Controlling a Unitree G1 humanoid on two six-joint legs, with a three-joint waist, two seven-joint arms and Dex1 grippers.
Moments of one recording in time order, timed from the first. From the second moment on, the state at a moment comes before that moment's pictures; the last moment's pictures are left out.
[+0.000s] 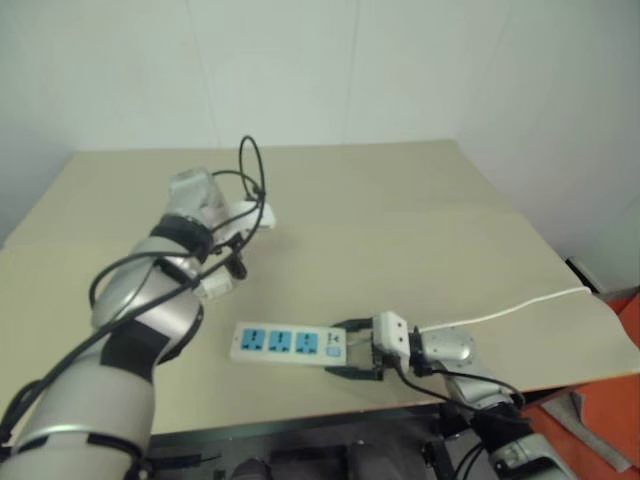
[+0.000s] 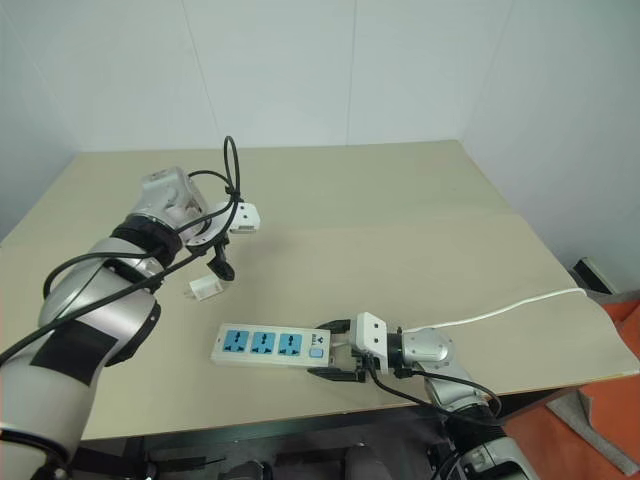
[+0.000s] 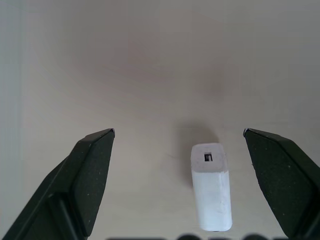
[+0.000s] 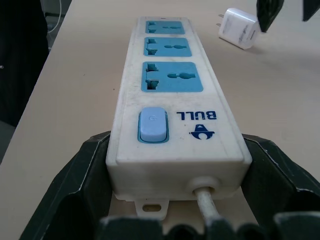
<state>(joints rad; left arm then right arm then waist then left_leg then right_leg) -1.41 0.47 -0.67 1.14 0.45 0.51 -1.33 -0.37 -0.38 0.28 0.30 0.16 -0.30 1.16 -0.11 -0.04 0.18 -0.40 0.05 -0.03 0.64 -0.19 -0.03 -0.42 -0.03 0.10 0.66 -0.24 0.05</state>
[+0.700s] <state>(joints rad) -1.33 0.46 -0.67 1.13 0.52 0.56 -1.34 -0.37 -0.36 0.29 0.33 0.14 -0.34 1.12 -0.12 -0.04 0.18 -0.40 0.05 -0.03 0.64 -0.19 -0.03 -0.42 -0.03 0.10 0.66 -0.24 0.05</state>
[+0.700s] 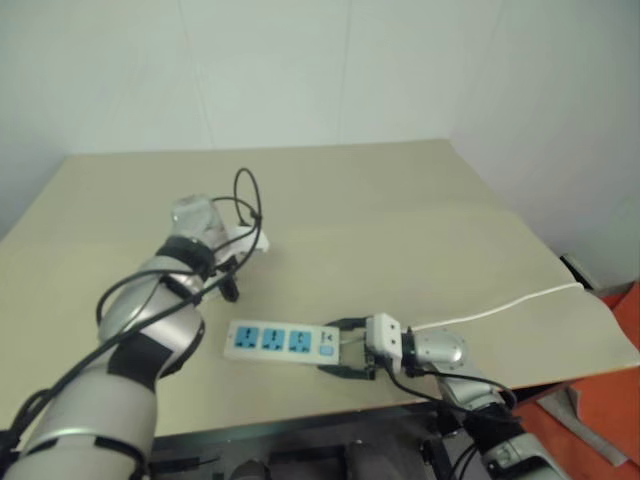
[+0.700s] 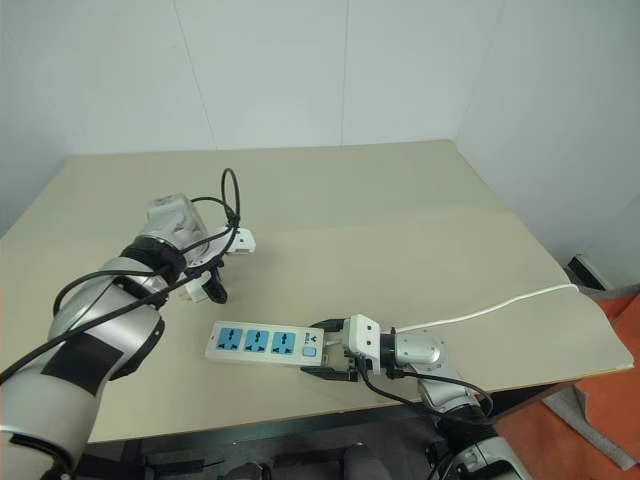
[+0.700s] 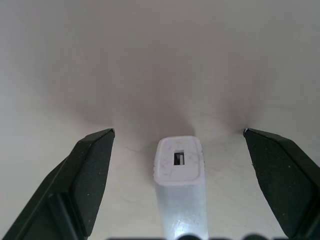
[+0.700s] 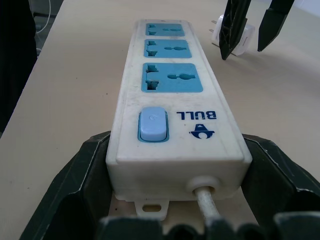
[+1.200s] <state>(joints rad) -1.33 0.46 -0.68 1.13 0.56 0.54 -1.38 -0.37 -0.36 0.30 0.32 0.14 -0.34 1.11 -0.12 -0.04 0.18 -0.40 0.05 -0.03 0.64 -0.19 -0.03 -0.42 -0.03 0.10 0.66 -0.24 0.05</state>
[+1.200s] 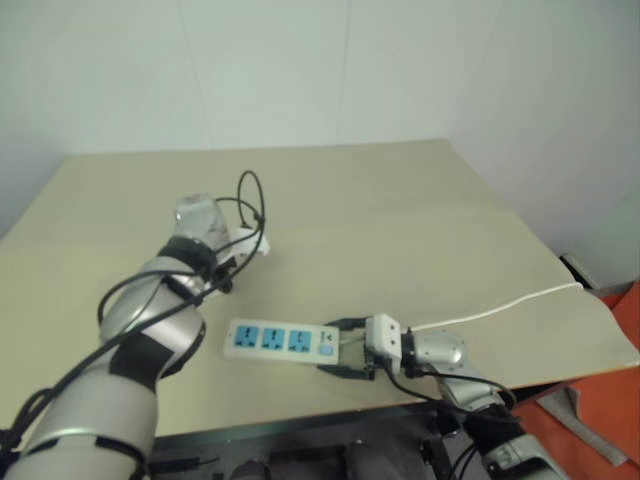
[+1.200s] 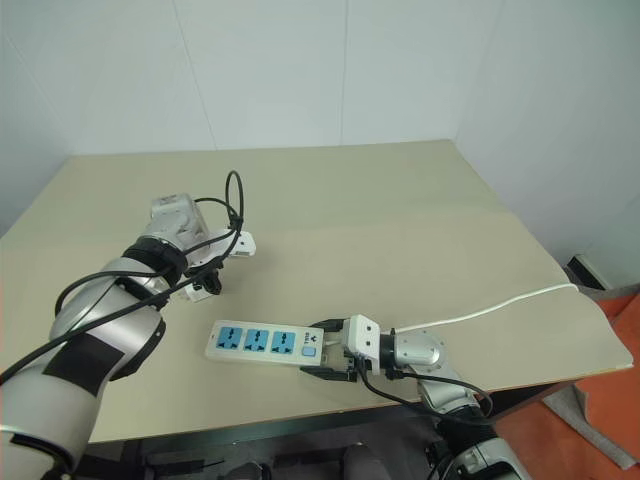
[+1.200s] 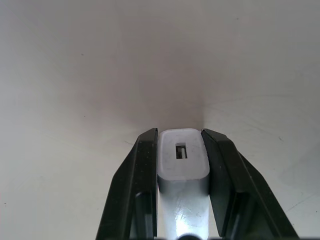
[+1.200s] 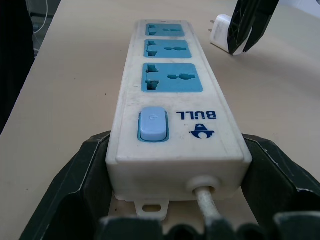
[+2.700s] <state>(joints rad) -0.59 0.53 0.07 0.13 -0.55 0.72 -1.43 -0.70 -0.29 0.26 0.85 0.17 -0.45 1.41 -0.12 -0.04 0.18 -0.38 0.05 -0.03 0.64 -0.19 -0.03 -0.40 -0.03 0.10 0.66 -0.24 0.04</state>
